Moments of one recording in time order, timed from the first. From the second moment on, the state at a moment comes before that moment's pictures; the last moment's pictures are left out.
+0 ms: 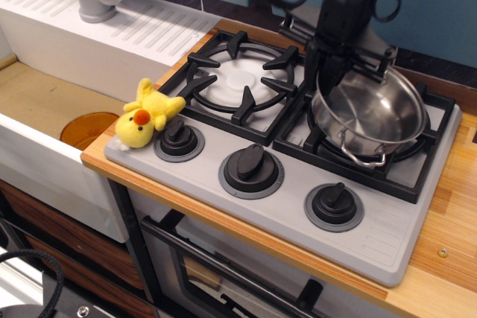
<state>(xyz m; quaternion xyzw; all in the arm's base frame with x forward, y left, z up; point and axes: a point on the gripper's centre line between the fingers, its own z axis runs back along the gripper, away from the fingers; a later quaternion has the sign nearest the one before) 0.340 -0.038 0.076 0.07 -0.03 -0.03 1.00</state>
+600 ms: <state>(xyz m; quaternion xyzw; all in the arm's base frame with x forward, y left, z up) 0.349 -0.012 0.111 0.09 -0.04 -0.07 0.99</state>
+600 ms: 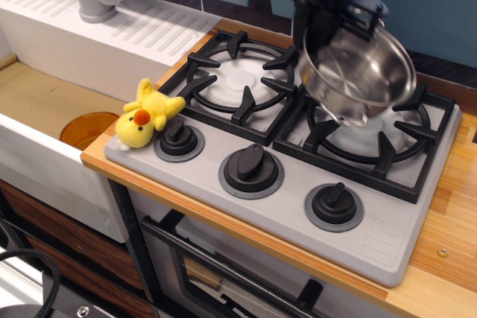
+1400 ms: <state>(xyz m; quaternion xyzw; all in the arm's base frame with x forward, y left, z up) 0.371 0.037 0.116 0.08 -0.03 -0.08 0.99</state>
